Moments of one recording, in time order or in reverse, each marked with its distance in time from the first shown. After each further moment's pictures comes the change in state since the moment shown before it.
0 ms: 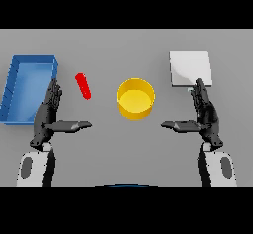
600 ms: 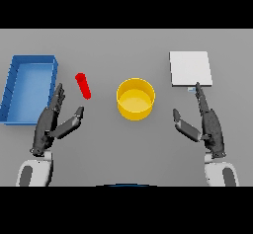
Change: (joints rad) left arm 0.085 0.051 -0.111 -0.139 -0.143 0.000 0.048; right arm 0.108 -0.090 0.111 -0.138 0.249 -0.047 -0.101
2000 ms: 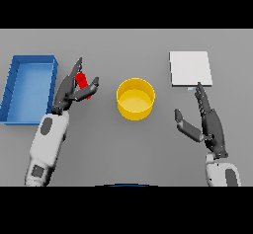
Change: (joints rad) left arm -0.521 -0.013 0.133 0.665 -0.006 0.007 -0.068; right arm 0.006 0.015 -0.020 -0.013 -0.085 0.043 -0.002
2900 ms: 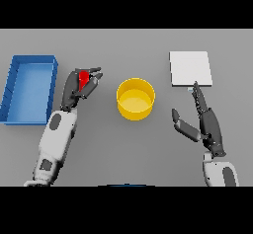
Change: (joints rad) left arm -0.071 -0.059 0.046 0.116 -0.004 0.112 -0.165; right arm -0.013 0.002 0.015 0.014 0.021 0.001 -0.002
